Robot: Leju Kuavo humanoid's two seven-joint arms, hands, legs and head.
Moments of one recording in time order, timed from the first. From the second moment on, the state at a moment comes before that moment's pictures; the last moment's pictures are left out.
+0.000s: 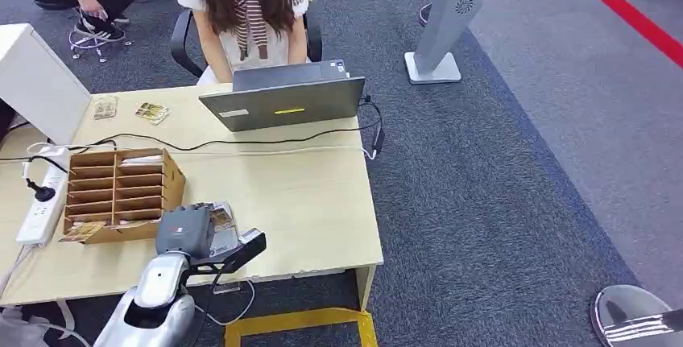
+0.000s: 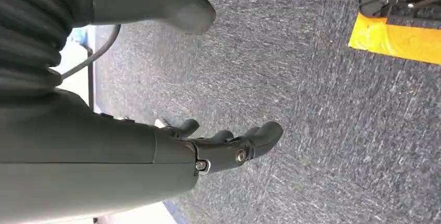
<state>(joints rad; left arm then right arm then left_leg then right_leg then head) -0.30 -0.01 -0.44 -1.08 -1.44 0.03 0.18 -0.07 0.08 0.84 -0.15 -0.45 -0.30 0.22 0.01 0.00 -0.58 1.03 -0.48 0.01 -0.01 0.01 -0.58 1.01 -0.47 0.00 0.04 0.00</state>
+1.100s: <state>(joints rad) -0.30 -0.01 -0.43 -1.08 -1.49 0.04 0.23 -0.07 0.07 0.84 -0.15 -0.46 -0.28 0.21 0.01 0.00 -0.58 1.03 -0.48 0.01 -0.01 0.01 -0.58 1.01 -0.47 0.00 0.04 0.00</state>
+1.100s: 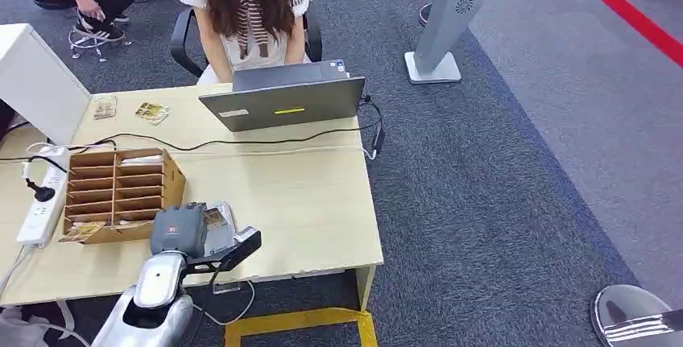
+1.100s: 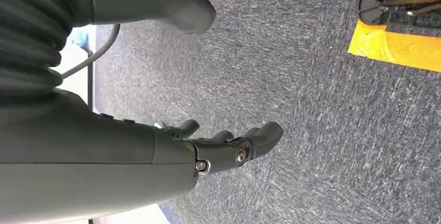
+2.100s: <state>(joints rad) -0.92 0.08 -0.24 -0.82 -1.53 0.38 0.18 -0.08 0.06 0.93 -0.14 -0.42 -0.23 0.18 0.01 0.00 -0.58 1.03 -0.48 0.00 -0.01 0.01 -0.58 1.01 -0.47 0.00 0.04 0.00</state>
